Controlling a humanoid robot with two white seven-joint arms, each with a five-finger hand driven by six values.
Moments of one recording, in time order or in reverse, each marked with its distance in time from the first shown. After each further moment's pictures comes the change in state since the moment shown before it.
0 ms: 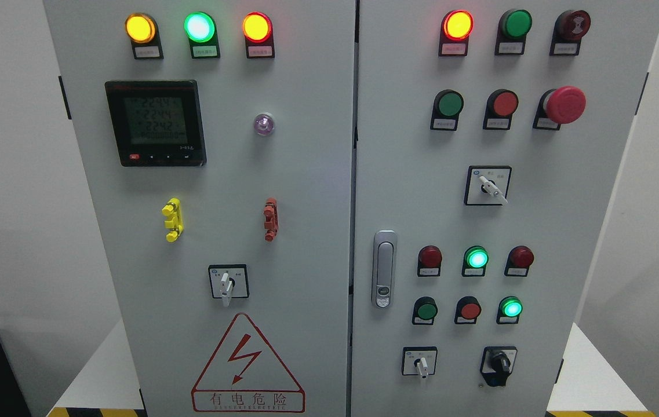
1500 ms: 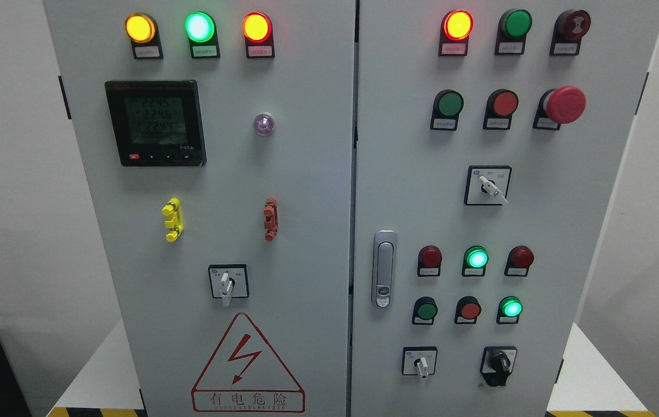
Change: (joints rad) left arm 0.121 0.022 0.026 -0.424 -0.003 -0.005 0.146; right arm 0.000 0.000 0.000 0.000 0.000 0.000 0.000
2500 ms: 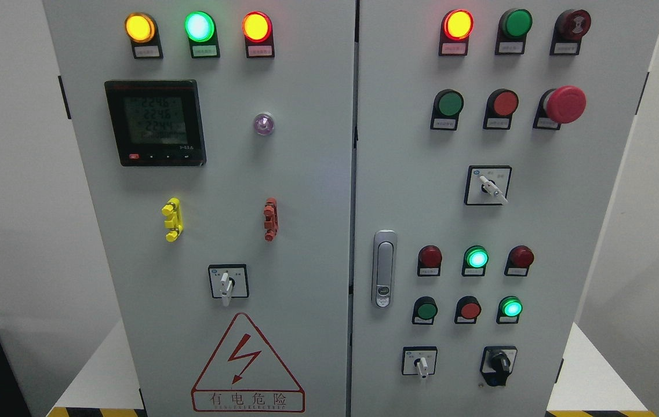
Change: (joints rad) left arm 0.047 0.044 0.118 -0.774 -0.055 -0.330 -0.008; right arm 0.000 0.000 0.000 0.000 0.000 0.000 0.000
